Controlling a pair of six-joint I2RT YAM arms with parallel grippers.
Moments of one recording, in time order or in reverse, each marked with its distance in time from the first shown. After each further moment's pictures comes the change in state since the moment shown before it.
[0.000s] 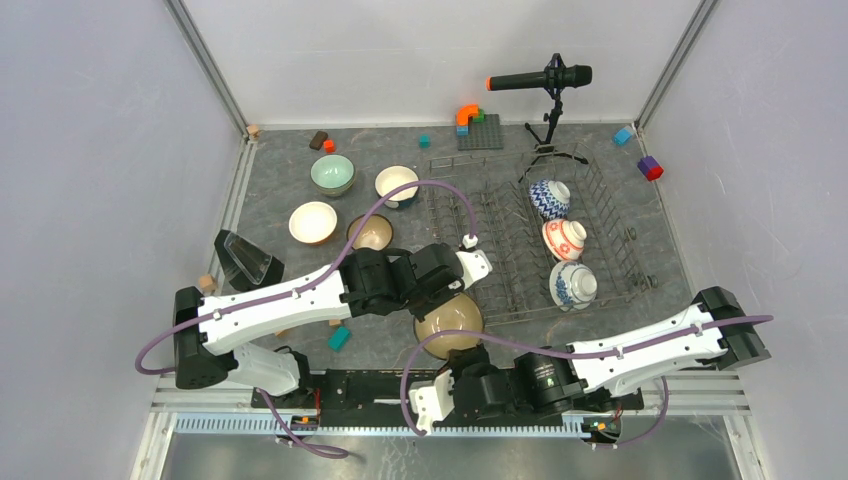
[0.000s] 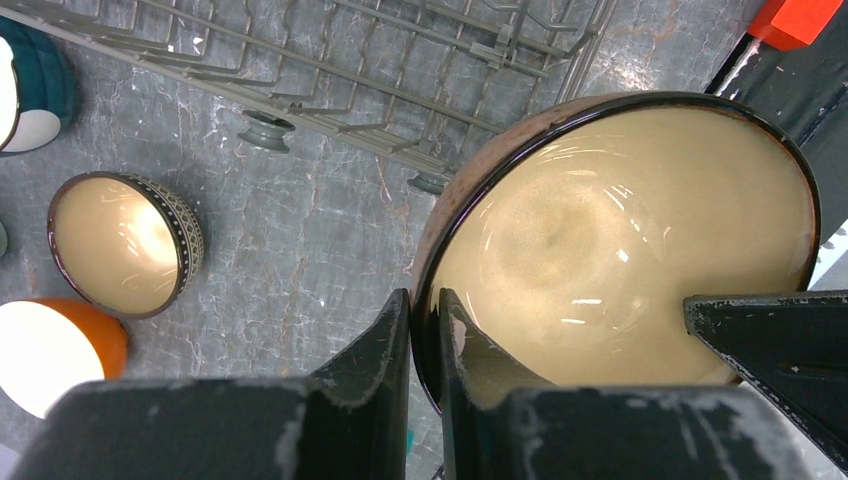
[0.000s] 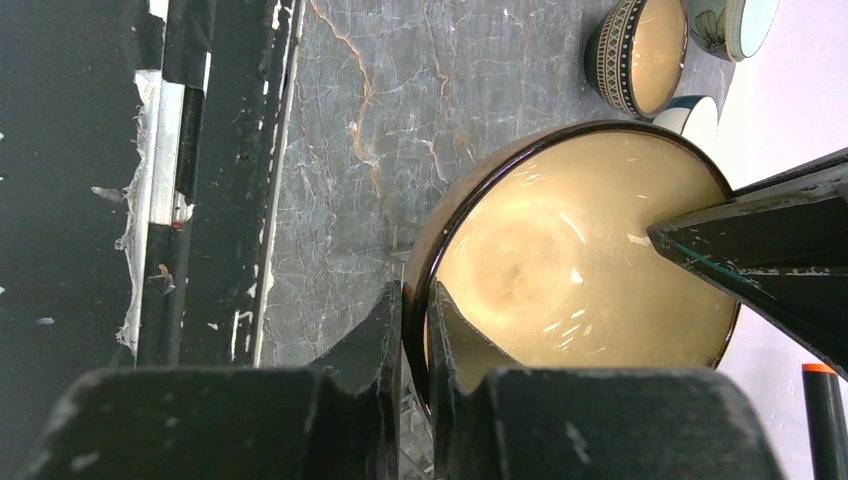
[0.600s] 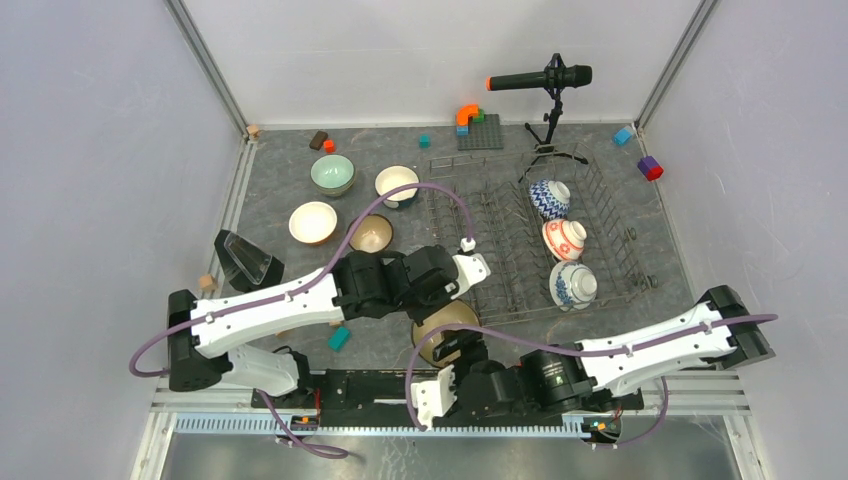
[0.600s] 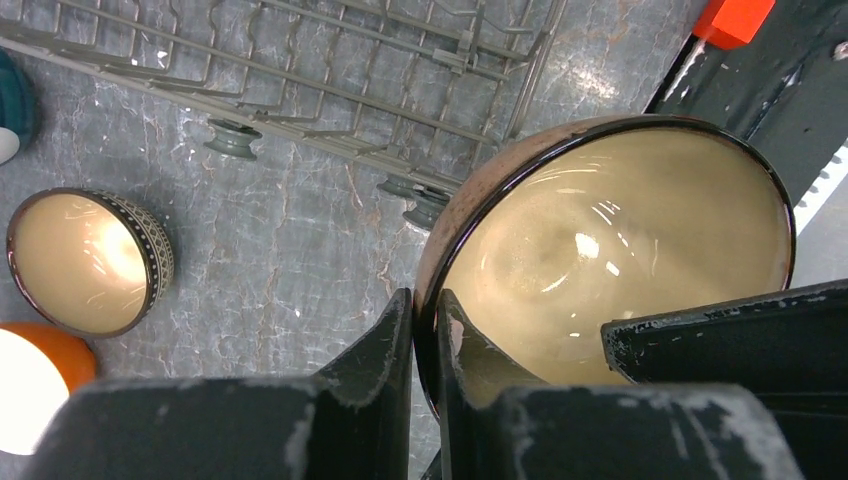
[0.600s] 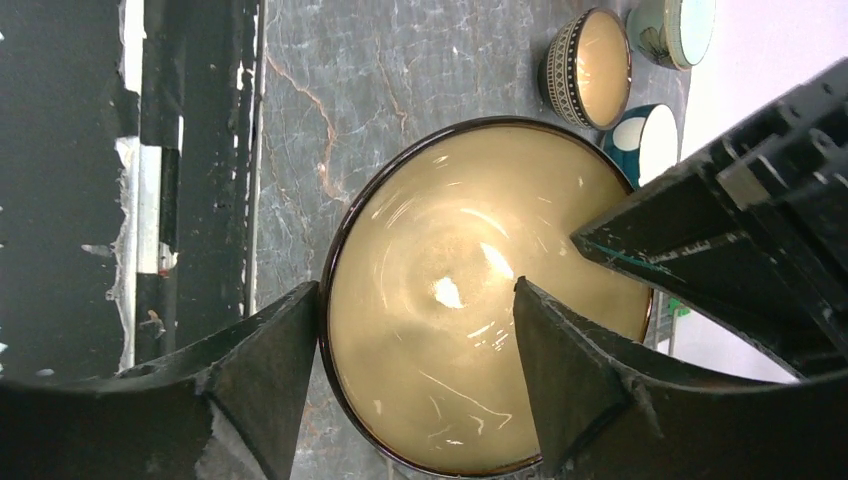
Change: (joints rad) left arm -0.004 -0.032 -0.027 0.027 0.047 -0.003; right arm 0.006 -0.027 0.002 0.071 0.042 0.011
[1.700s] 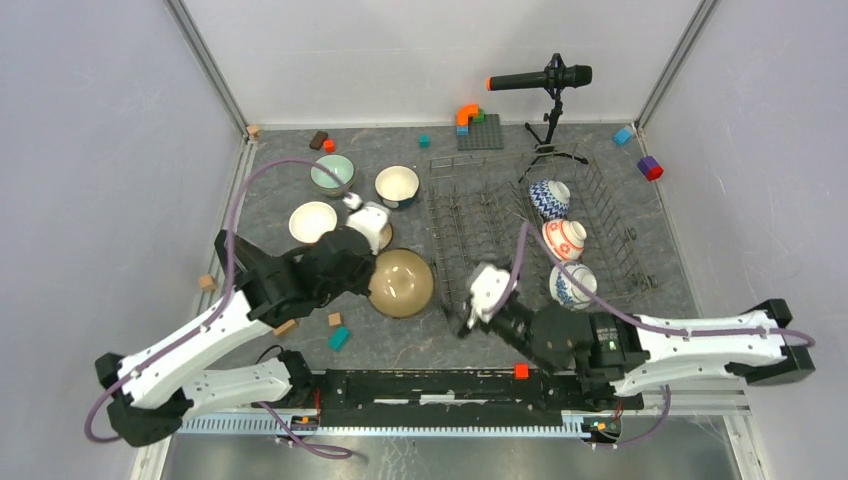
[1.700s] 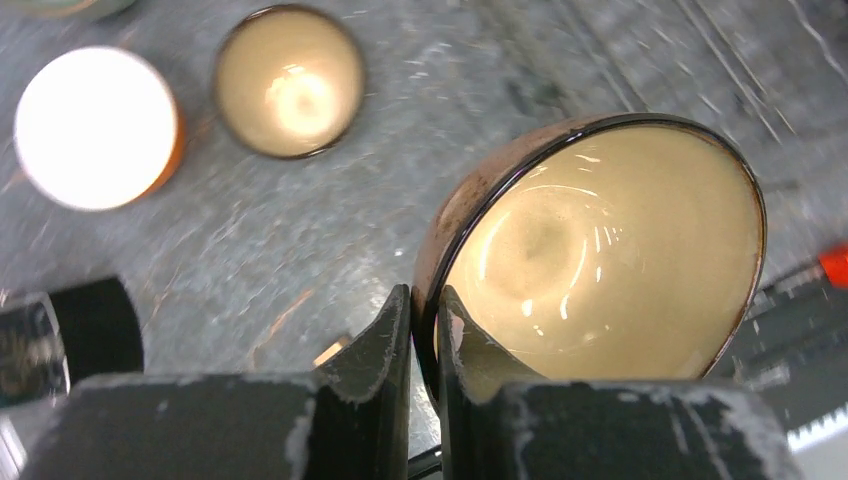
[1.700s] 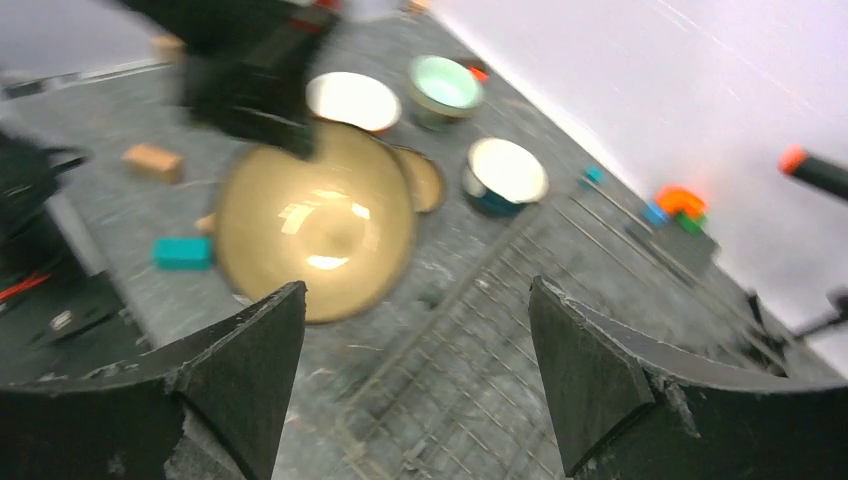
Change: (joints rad) left arm 0.229 -0.354 -0.160 -0.002 -0.183 -0.254; right arm -0.132 -0.261 0.042 0.367 0.182 0.194
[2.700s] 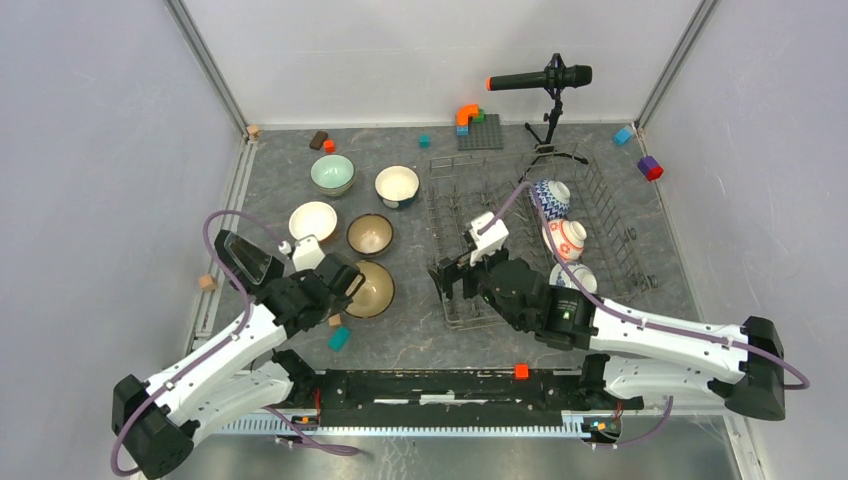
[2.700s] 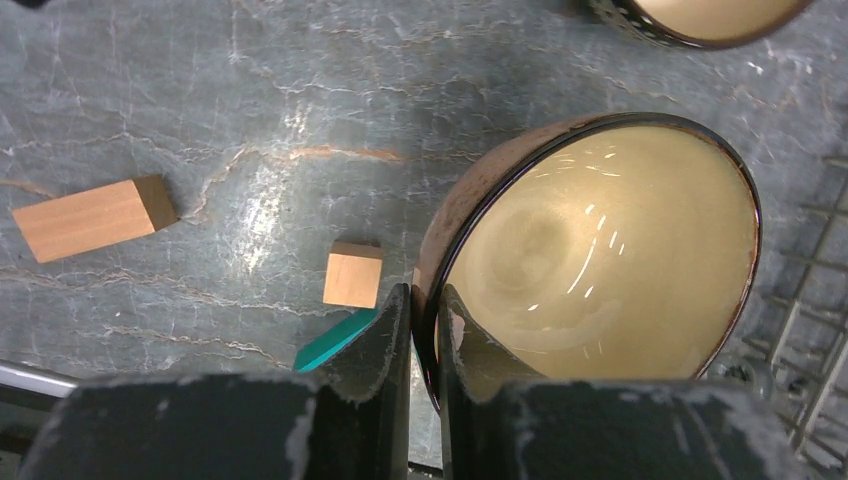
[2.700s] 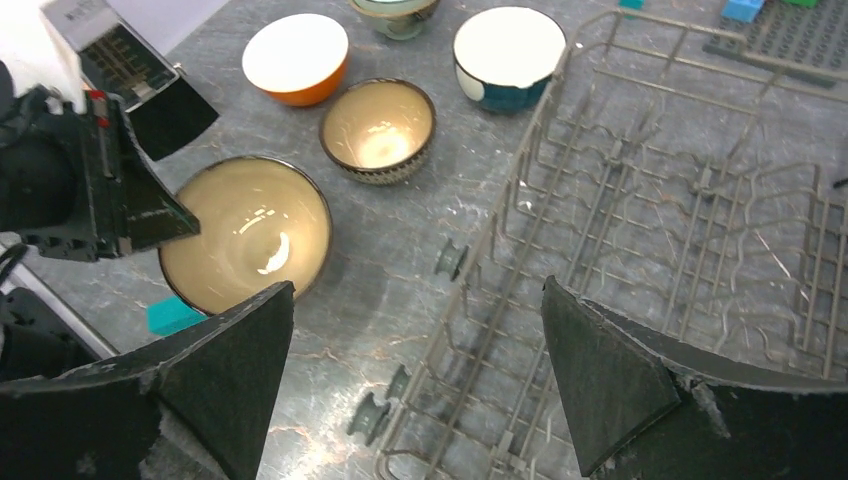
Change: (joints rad) left arm 0.286 -0.113 -0.427 -0.038 -0.153 -0.758; right arm -0.447 0.177 -0.053 0.053 -0.224 0.497
